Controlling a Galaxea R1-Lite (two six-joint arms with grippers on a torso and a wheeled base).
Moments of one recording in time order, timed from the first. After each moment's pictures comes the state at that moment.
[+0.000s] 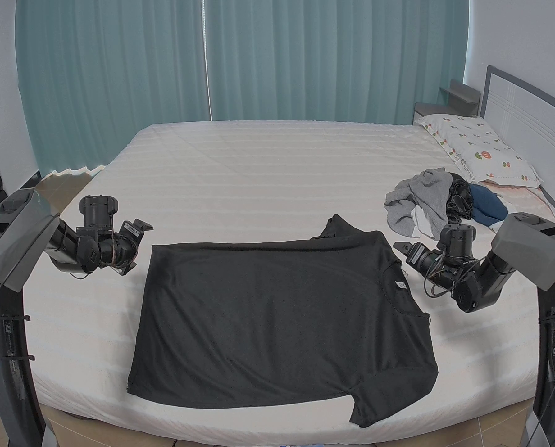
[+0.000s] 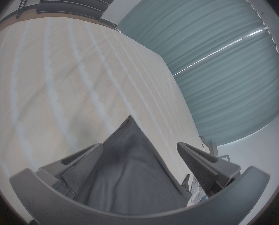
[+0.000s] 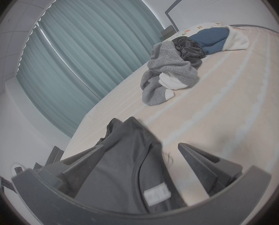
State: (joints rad) left arm 0.06 2.31 -1.27 -0.44 -0.13 -1.02; right arm 0.11 2.40 -1.00 -1.02 0.05 0.68
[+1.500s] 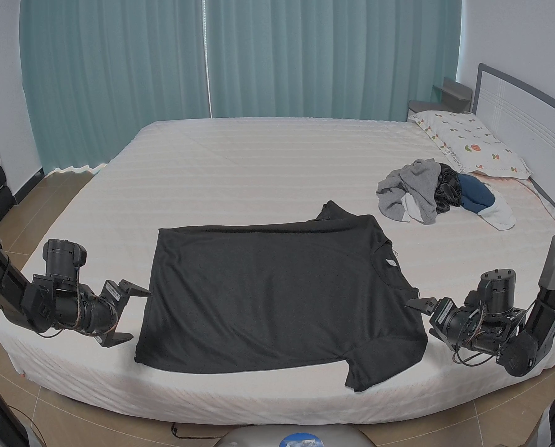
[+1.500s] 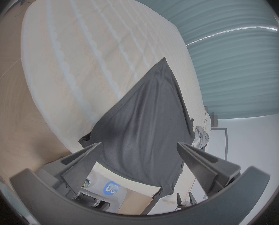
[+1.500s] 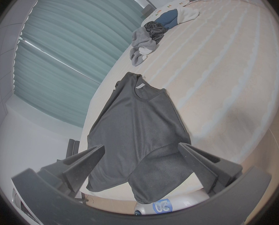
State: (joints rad) left arm 0.03 1.89 -0.59 -0.45 -0.36 -1.03; right arm 0.23 2.05 -0.29 -1.21 0.11 0.91
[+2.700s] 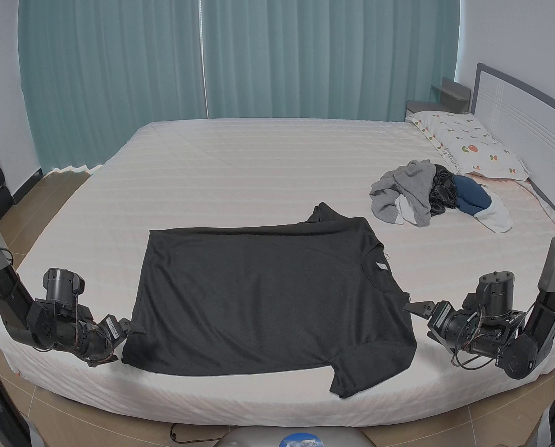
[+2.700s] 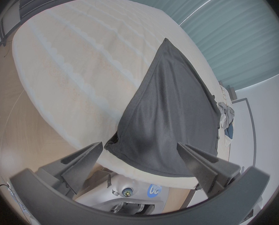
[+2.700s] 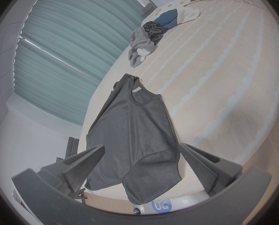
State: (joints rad) left arm 0.11 2.01 -0.48 -0.52 -0.30 -0.63; right arm 0.24 2.04 -0.27 -1.21 0.11 0.90
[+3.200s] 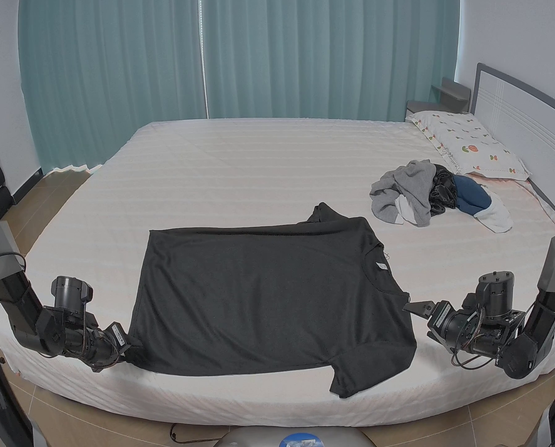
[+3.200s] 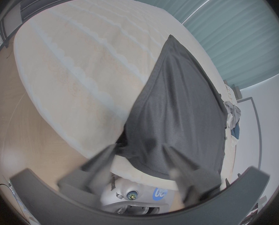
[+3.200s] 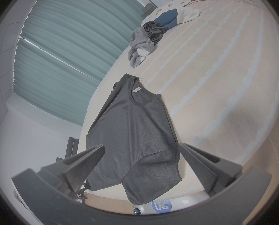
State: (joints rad) left arm 0.09 2.06 -0.46 -0.57 -0.23 -0.63; right arm 0.24 2.05 -0.28 -1.21 0.11 0.90
